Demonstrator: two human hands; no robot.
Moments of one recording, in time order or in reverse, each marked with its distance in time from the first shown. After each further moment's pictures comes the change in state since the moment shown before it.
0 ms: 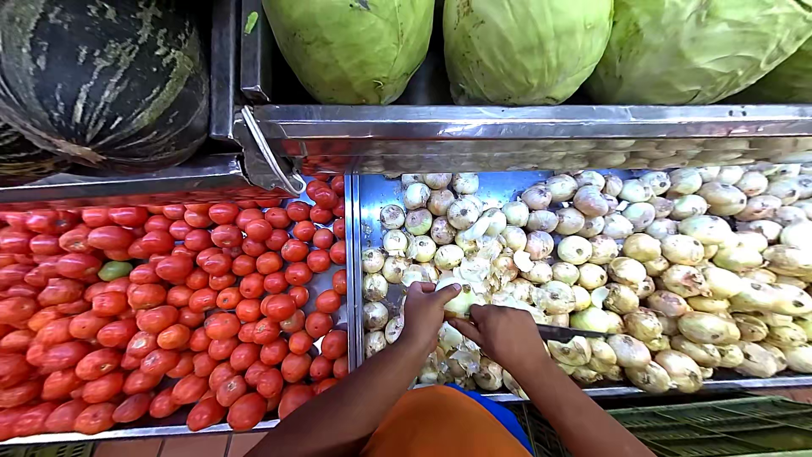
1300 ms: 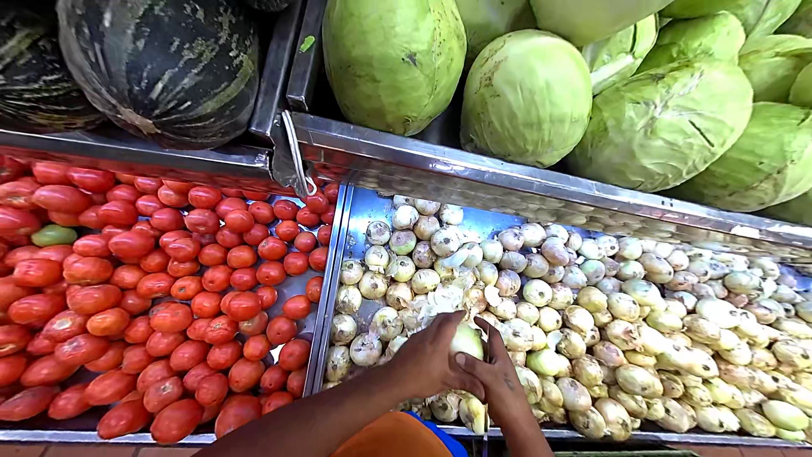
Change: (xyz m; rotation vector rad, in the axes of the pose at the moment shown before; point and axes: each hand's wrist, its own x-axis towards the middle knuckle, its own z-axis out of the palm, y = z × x) left_hand -0.037 0.006 0.003 0.938 -0.612 0.656; right_hand -0.037 0.007 -0.023 1.440 0.014 0.516
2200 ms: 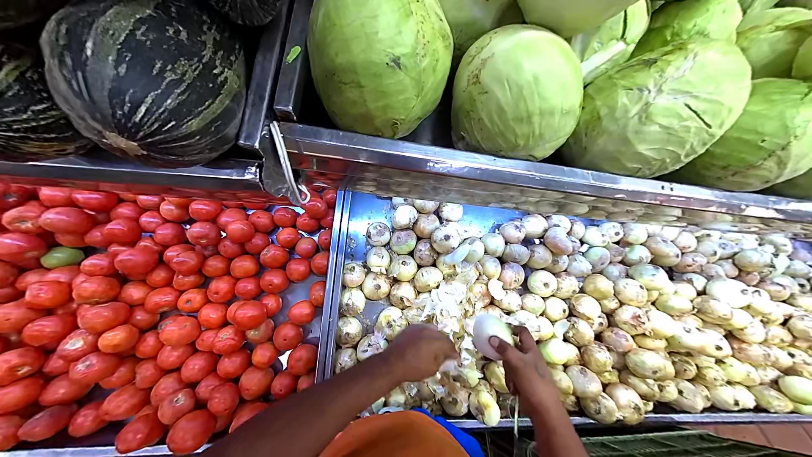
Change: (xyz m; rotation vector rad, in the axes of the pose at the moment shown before) left_hand 0.014 -0.048 -0.006 0.354 -0.274 0.149; right_hand 0.012 0.017 -0.041 -0.111 0.232 0.055
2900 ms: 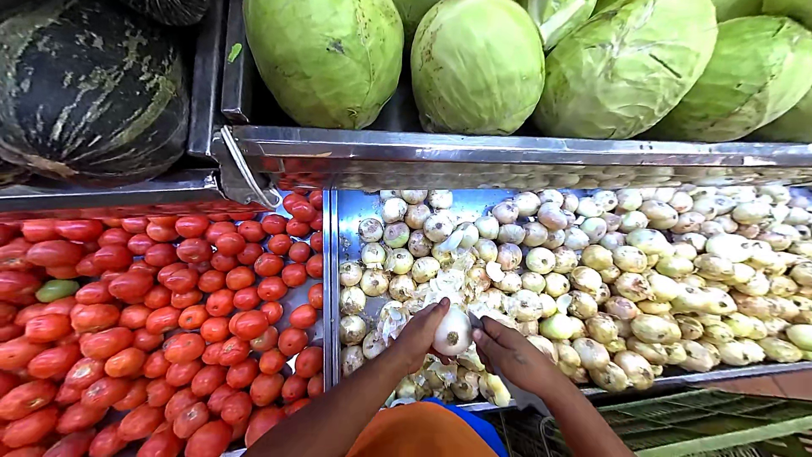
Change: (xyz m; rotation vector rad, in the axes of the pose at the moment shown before) left_hand 0.008 0.016 0.012 -1.356 0.210 -0.428; right_hand -0.002 -0.022 -0.004 -0.427 -0.574 -0.166
